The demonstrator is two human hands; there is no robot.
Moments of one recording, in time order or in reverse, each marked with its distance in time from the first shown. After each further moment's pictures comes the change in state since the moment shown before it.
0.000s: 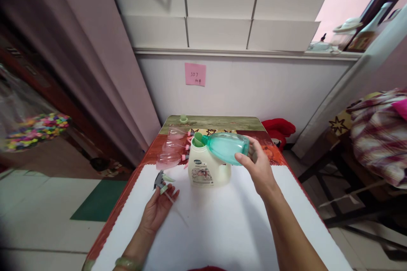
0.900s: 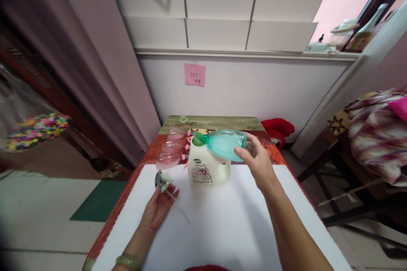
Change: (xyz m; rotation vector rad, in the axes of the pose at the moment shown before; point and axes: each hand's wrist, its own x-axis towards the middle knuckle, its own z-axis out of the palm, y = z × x) left_hand 0.001 -0.001 -0.001 0.045 0.040 -0.001; right_hand 0.004 -0.015 0.000 -0.037 -0.012 0.021
